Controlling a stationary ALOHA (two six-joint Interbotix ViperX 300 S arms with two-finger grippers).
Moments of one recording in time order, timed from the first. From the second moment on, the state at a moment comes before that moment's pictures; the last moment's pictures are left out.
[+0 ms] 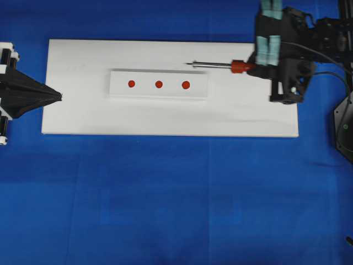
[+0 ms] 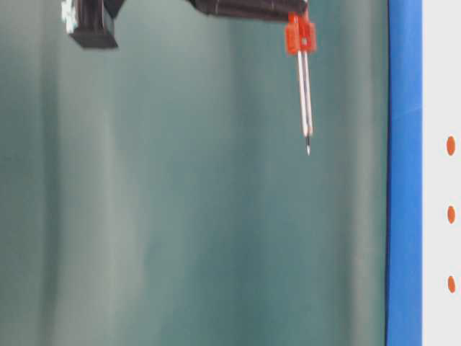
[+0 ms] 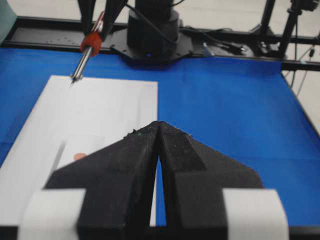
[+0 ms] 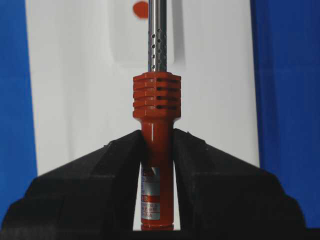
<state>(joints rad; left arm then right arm) -0.02 -0.97 1.25 0.00 -0.33 -0.06 -0.27 -0.47 0.70 0.04 0.67 -0.09</state>
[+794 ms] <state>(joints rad) -0.02 -0.97 1.25 0.00 -0.33 -0.06 -0.27 -0.48 0.72 0.04 0.68 -0.08</state>
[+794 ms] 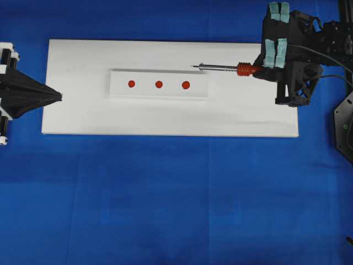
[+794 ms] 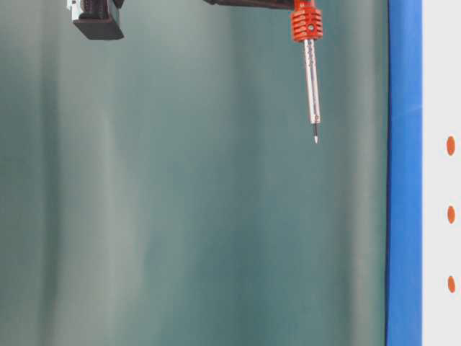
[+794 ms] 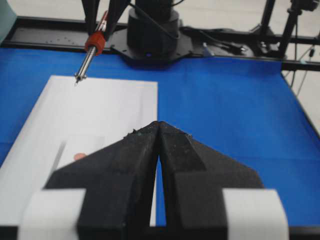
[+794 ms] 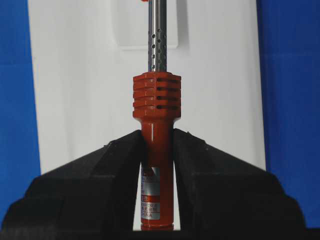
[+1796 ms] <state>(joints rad) -0.02 -0.97 1.25 0.00 -0.33 -0.06 -0.27 -0.39 0.72 0.04 0.65 -0.08</state>
